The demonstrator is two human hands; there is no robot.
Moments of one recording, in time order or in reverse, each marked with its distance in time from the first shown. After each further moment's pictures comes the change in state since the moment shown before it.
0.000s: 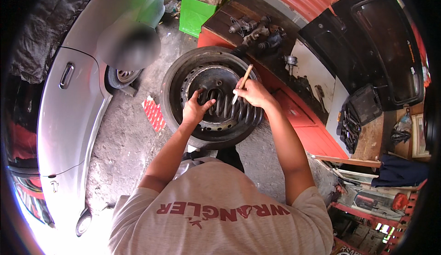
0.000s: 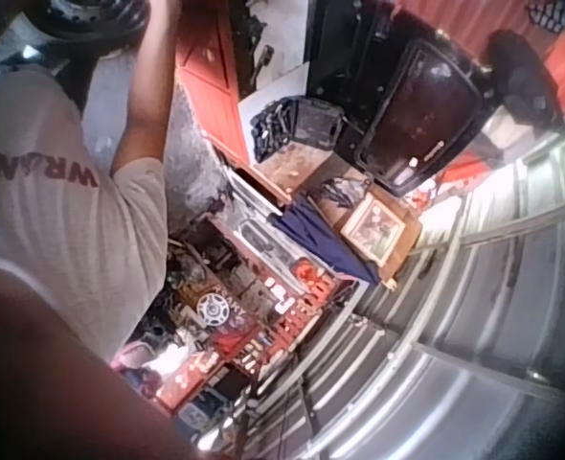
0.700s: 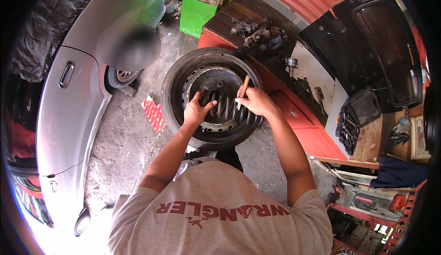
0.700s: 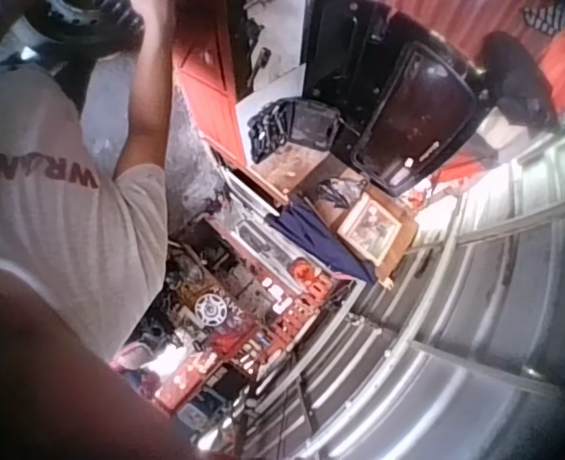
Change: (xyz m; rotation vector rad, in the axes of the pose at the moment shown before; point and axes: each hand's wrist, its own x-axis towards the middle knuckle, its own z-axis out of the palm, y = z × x) left_hand 0.009 0.011 -0.004 0.006 -0.030 -0.040; right_hand -0.010 -0.001 -0.001 -0.127 0.007 -0.095
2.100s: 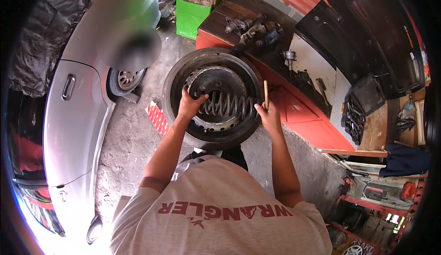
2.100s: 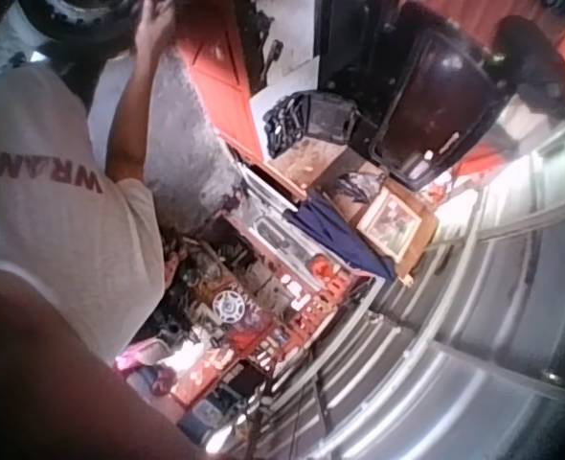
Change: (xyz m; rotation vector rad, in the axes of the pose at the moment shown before) left_hand 0.027 -0.009 -0.015 -0.227 0.049 -0.044; right_hand -0.080 0.055 0.055 0.316 0.576 0.314
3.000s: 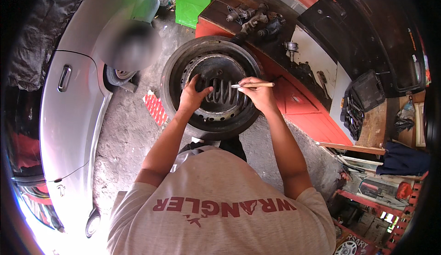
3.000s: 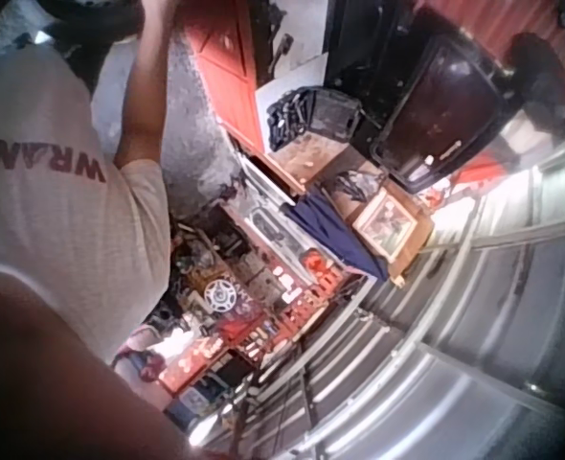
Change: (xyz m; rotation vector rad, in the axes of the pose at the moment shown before) left_hand -0.009 -0.003 0.002 0.262 -0.061 0.197; right_hand 0.030 -0.060 0.025 0.269 -0.311 -0.257
